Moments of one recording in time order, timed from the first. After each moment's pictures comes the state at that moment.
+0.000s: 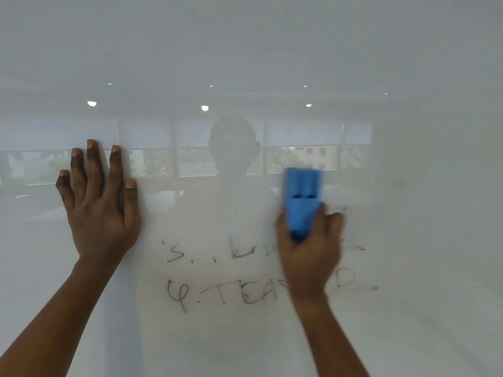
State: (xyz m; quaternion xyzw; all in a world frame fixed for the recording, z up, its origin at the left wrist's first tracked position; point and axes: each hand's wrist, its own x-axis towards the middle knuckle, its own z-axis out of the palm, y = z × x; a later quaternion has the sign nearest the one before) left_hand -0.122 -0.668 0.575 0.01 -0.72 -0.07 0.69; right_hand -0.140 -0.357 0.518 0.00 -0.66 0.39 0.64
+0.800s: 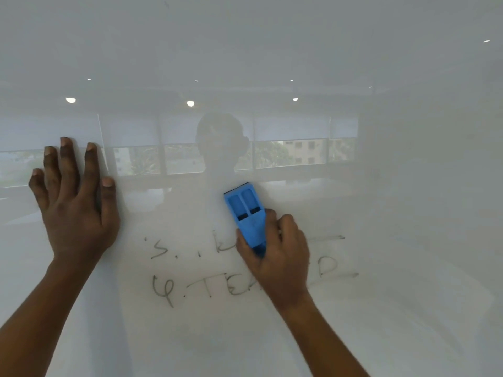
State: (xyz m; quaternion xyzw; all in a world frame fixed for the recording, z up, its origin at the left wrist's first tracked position) left_hand -0.127 -0.679 0.574 -0.02 -0.73 -0.07 0.68; right_hand -0.132 -0.356 0.495 0.15 -0.72 0.23 0.63
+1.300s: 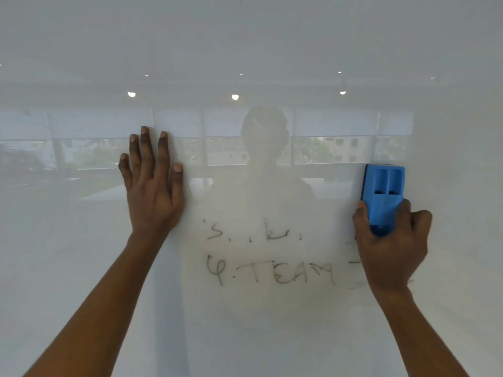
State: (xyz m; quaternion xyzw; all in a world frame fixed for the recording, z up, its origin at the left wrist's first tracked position) left_hand -0.114 -0.669 0.574 0.01 -0.75 -0.08 0.66; right_hand -0.147 -0.285 0.504 -0.03 -0.68 0.36 0.64
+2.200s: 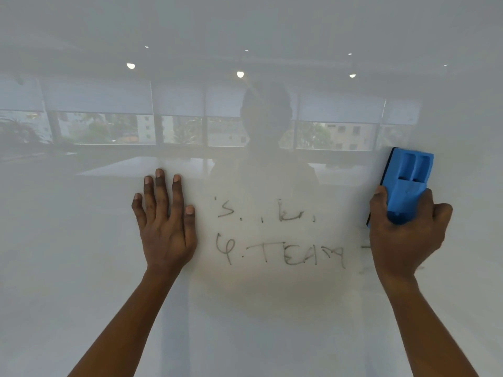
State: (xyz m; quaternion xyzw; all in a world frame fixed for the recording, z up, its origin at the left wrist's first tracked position) left_hand -0.117 -0.674 0.454 0.04 -0.76 -0.05 0.65; right_hand -0.145 -0.299 0.501 -0.06 -0.65 0.41 0.63
